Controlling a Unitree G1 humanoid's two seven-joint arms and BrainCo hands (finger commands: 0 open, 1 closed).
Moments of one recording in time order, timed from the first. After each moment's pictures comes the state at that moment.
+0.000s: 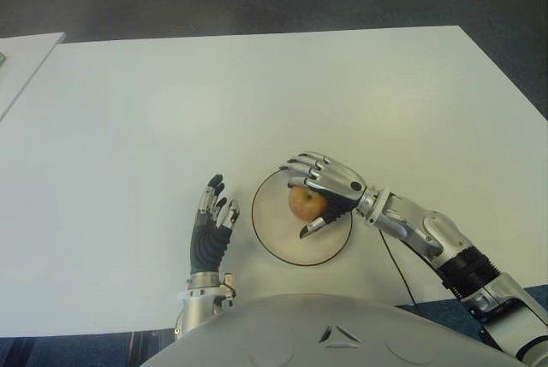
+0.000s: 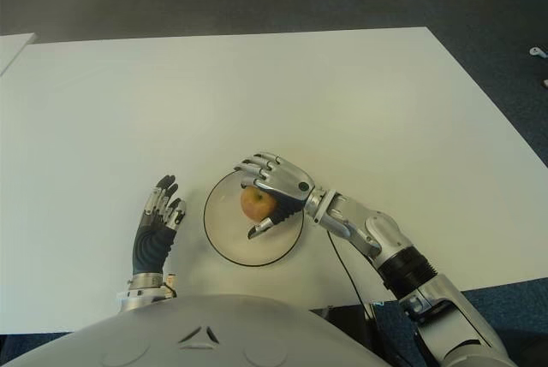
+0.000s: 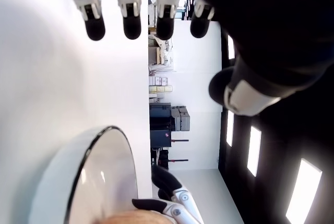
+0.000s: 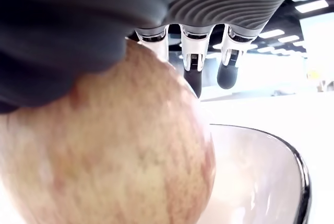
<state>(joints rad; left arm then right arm) 0.77 -0.03 -0.25 -0.27 0.11 -0.35 0.17 -0.11 -0.61 0.52 0.03 -0.93 -0.56 -0.11</state>
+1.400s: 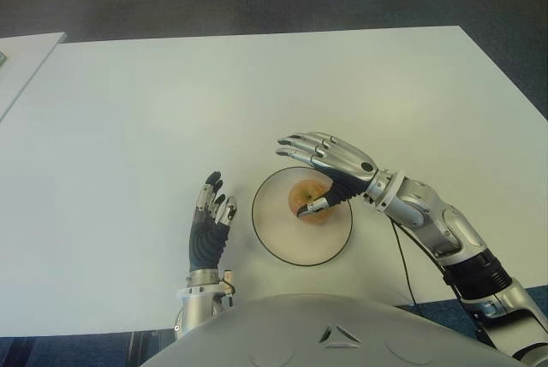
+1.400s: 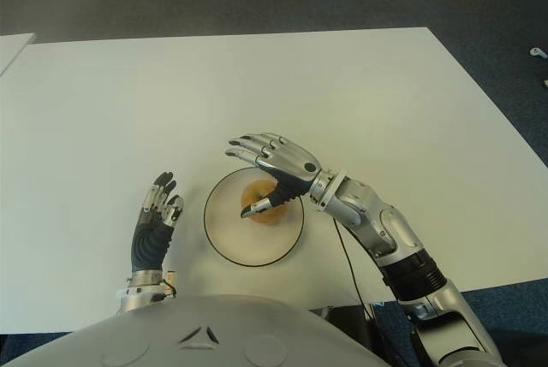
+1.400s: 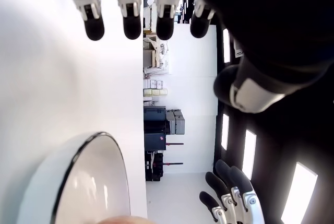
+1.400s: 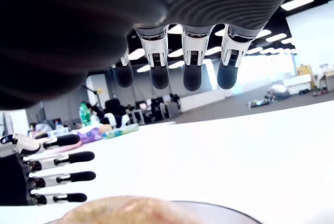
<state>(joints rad) 0.76 -0.03 -0.24 -0.27 0.09 -0.35 0.18 -0.08 -0.58 0.34 -0.20 -0.70 -0.49 0.20</state>
